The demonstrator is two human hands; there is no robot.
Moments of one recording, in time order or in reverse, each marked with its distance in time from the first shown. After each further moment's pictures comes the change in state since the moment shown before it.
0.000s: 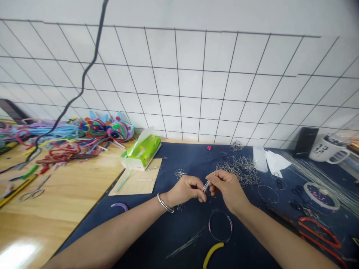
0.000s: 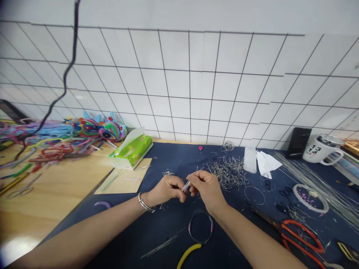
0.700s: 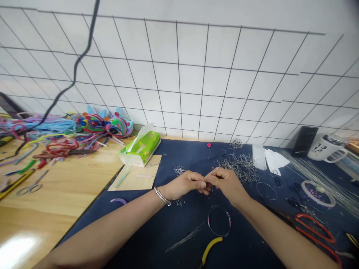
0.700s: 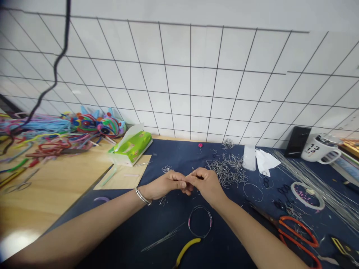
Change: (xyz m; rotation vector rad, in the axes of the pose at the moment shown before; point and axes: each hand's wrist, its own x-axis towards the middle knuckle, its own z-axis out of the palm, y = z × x) left_hand 0.001 0.016 -0.003 -0.055 -0.160 -0.092; right_hand 0.001 -0.011 -0.006 -0.261 -0.133 -0.075
